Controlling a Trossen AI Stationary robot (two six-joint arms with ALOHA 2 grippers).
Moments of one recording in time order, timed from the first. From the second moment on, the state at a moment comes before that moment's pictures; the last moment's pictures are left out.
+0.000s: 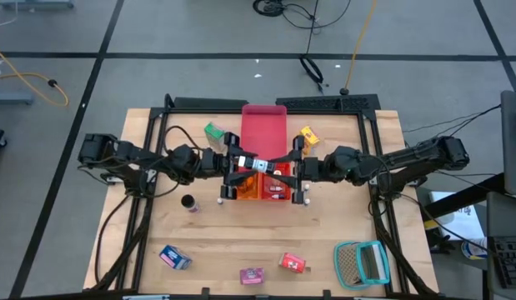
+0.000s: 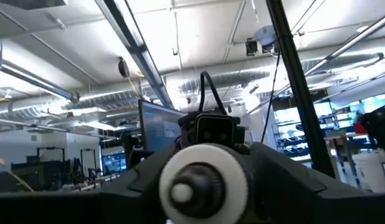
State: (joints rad) left arm -0.04 1.52 0.76 1.33 0.11 0.17; right arm 0.12 1.31 0.88 0.64 0.10 -0.25
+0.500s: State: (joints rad) left arm -0.03 1.52 0.76 1.31 0.13 0.15; right arm 0.12 1.30 0.88 0.59 0.10 -0.25
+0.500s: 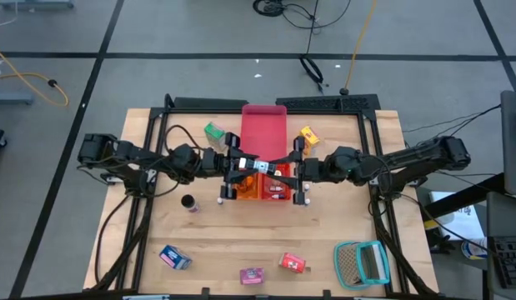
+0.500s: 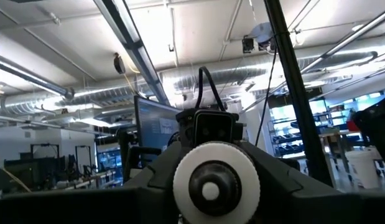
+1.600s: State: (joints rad) left arm 0.02 1.50 0.76 0.86 0.05 -0.01; right arm 0.11 1.10 0.88 0.04 0.35 -0.16
